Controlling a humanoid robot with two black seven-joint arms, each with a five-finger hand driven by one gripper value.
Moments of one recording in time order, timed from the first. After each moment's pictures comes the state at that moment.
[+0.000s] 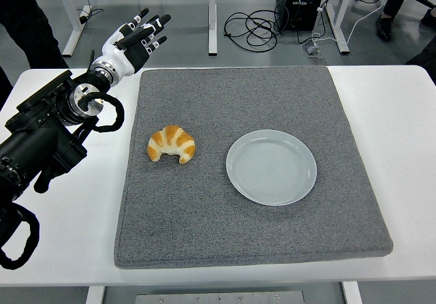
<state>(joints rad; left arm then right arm) -1.12 0.05 -0.68 -0.37 -0.07 -0.19 -0.08 -0.12 0.00 -0.12 0.12 -0.15 -0.11 0.33</state>
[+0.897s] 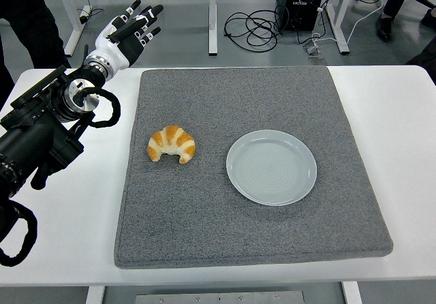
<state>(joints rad) -1.12 0.07 -0.70 -0.36 -0.08 -0.19 -0.11 -0.12 0.00 -0.12 0.12 -0.15 -0.11 0.33</state>
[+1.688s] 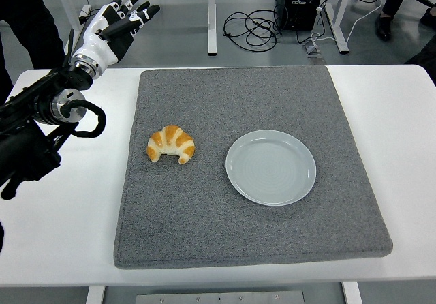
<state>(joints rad) -1.06 0.23 -0.62 -0.63 0.07 -0.19 -0.28 -0.12 0.00 -0.12 0.12 -0.15 -0.11 0.33</state>
